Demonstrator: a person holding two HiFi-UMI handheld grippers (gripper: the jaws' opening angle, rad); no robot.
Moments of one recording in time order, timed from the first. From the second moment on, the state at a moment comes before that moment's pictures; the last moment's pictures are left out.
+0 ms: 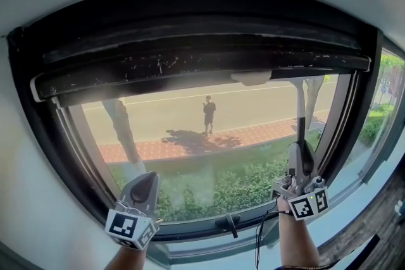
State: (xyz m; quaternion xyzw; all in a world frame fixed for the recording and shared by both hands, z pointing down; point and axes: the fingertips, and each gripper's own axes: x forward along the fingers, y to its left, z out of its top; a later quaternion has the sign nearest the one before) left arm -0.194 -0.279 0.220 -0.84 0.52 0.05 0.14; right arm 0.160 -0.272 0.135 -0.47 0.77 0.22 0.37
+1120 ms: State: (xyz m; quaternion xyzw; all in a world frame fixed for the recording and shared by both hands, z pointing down) left arm -0.191 -0.280 0.258 -0.85 0.51 0.03 0.10; right arm 0.148 -0.286 0.144 -0.49 0.78 0.21 0.33
